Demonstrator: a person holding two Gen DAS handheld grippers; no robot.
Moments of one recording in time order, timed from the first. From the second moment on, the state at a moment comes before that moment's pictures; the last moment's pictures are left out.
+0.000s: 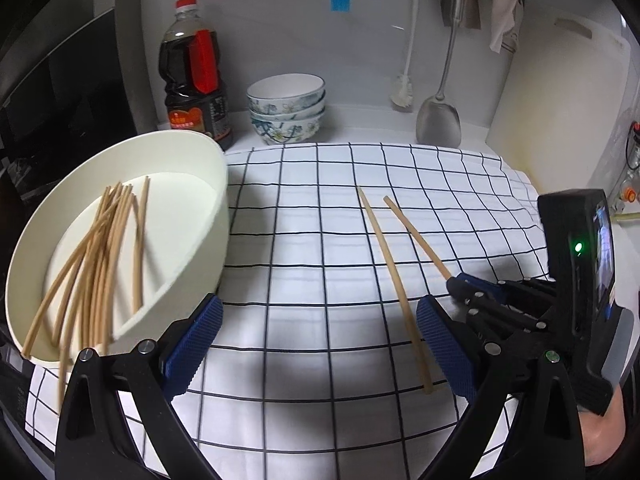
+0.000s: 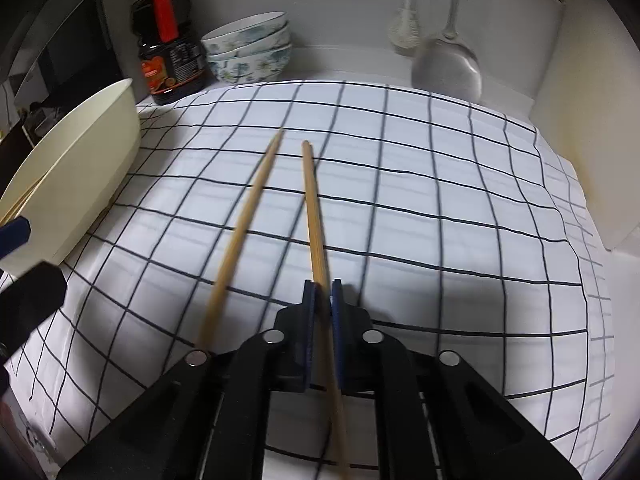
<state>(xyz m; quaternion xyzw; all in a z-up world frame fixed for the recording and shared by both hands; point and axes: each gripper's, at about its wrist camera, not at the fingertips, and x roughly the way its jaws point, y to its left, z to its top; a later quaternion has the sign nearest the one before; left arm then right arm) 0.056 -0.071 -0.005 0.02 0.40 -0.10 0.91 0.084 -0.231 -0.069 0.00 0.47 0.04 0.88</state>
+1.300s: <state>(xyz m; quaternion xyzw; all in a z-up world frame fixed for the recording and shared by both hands) 0.113 -0.143 -0.061 0.05 0.45 -0.10 0.88 0.083 -0.283 -0.072 -0.01 0.46 -0.01 0.89</state>
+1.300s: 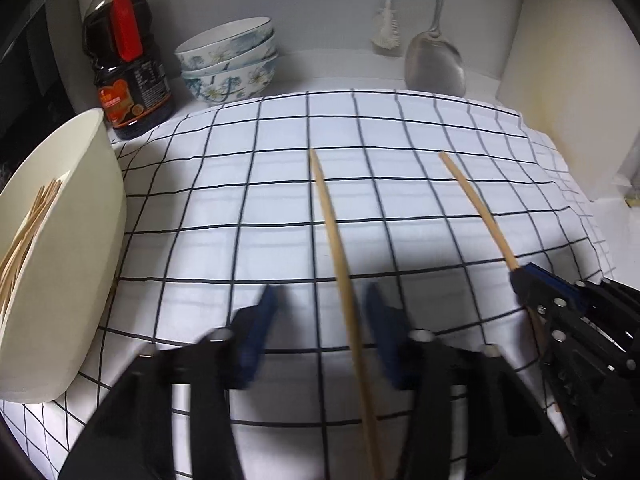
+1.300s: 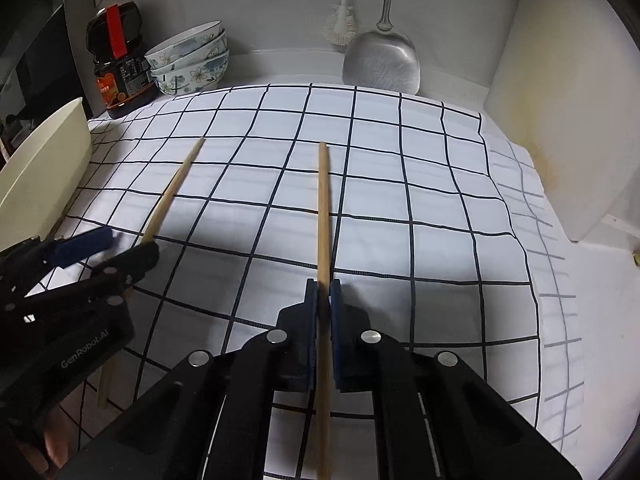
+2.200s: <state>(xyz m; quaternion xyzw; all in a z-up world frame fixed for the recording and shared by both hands) 0.045 -0.008 0.079 0.02 0.31 -0.12 0.94 0.069 -0.198 0.031 0.09 0.35 0.10 0.93</state>
